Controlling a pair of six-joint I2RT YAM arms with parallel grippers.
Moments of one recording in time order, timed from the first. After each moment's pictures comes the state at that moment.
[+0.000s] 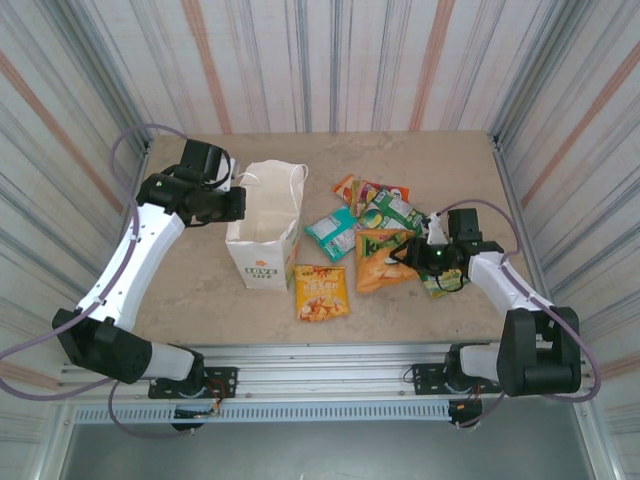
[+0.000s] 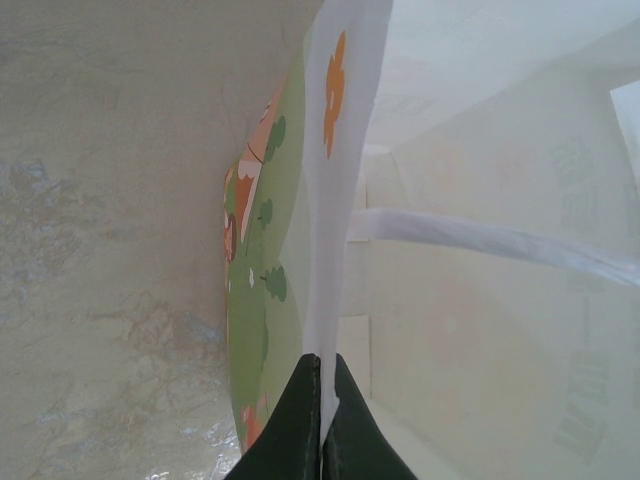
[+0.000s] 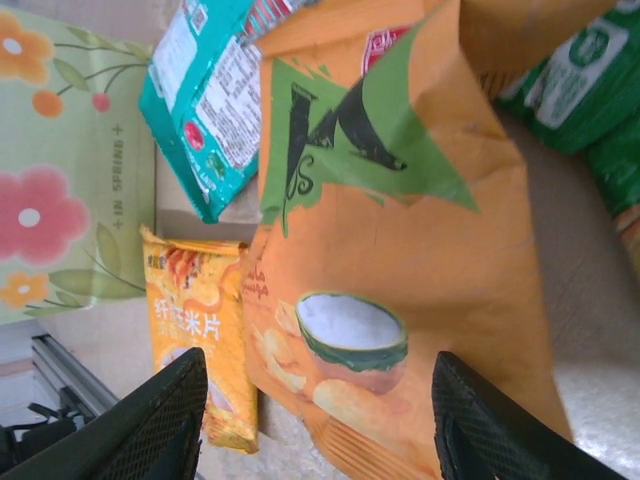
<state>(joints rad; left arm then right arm) -0.32 1.38 1.48 -1.07 0.09 -0.26 0.05 1.25 0.65 -0.45 -0.65 0.35</state>
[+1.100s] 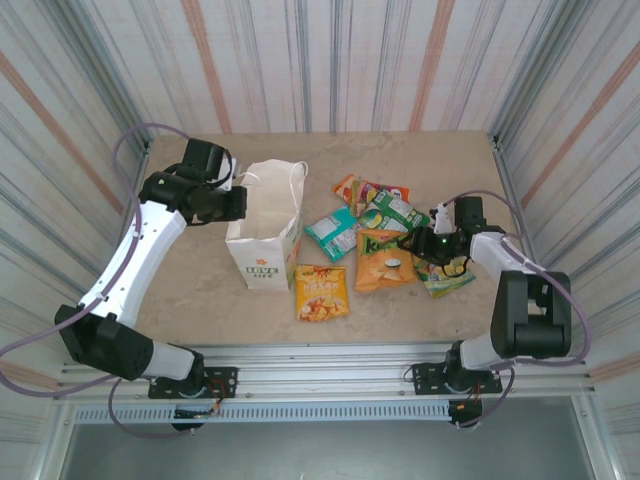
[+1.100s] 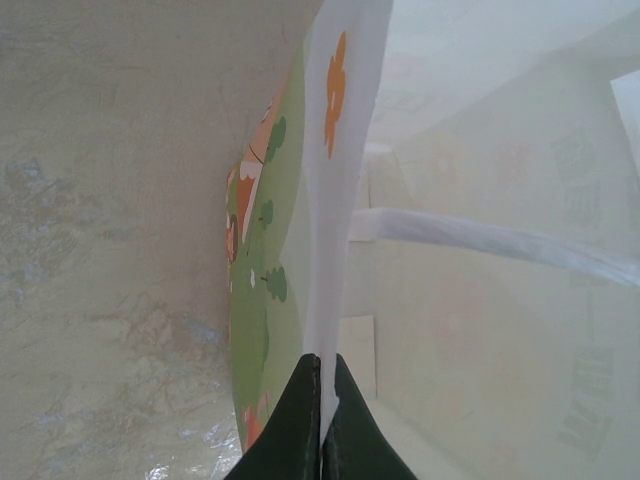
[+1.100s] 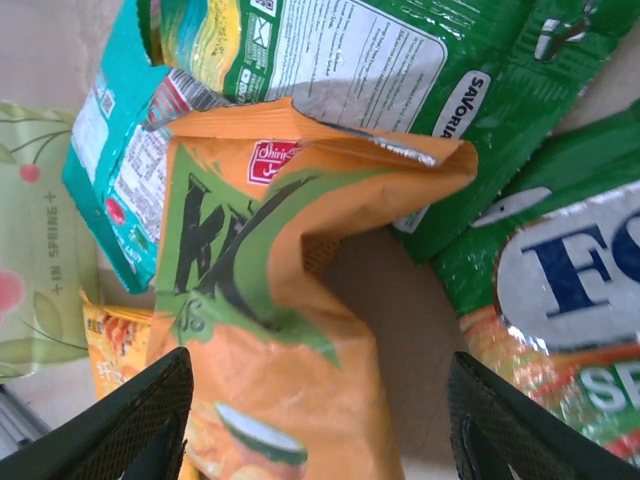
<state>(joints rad) -0.32 1.40 1.48 -1.07 0.09 -0.26 -0.04 1.47 0.79 -0.46 -0.61 0.26</state>
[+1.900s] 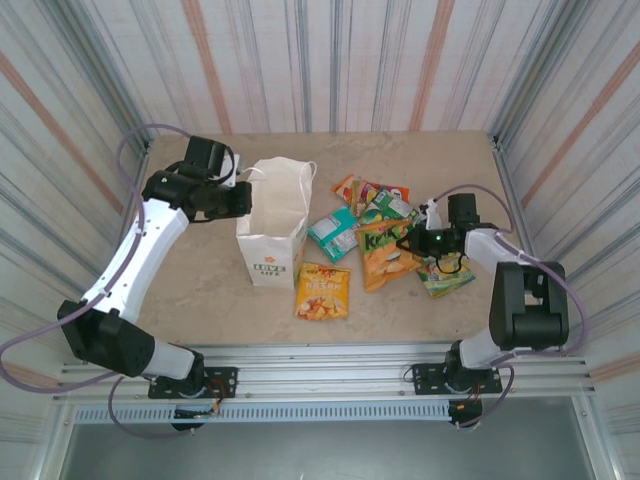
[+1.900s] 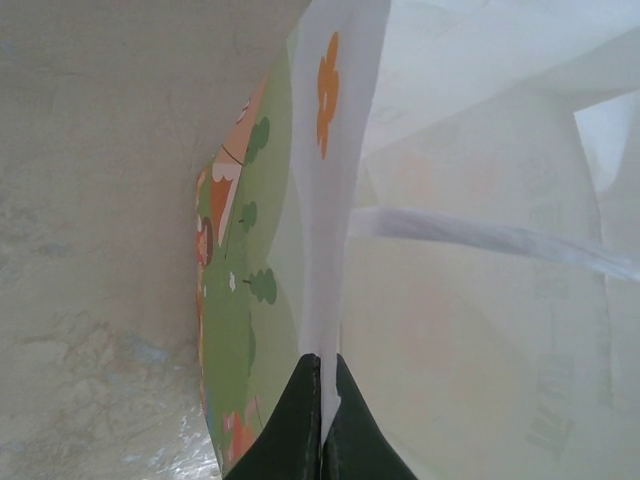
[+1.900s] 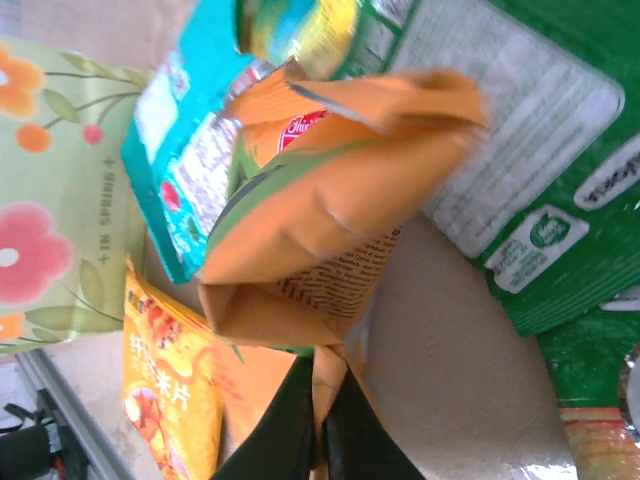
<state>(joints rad) -0.32 1.42 1.48 -1.01 0.18 -0.32 0.00 1.49 0.81 -0.39 -0.71 0.20</state>
